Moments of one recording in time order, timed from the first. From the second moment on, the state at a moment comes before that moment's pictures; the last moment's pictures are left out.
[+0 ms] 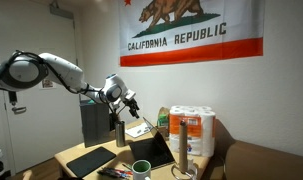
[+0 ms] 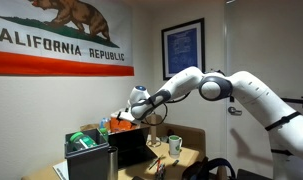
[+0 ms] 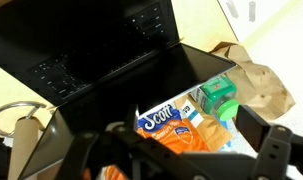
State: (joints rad) arm 0.28 0.70 -0.24 -1.42 -0.04 2.71 1.02
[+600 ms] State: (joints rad) arm 0.22 0.37 -0.15 -1.84 -0.03 2.74 0.84
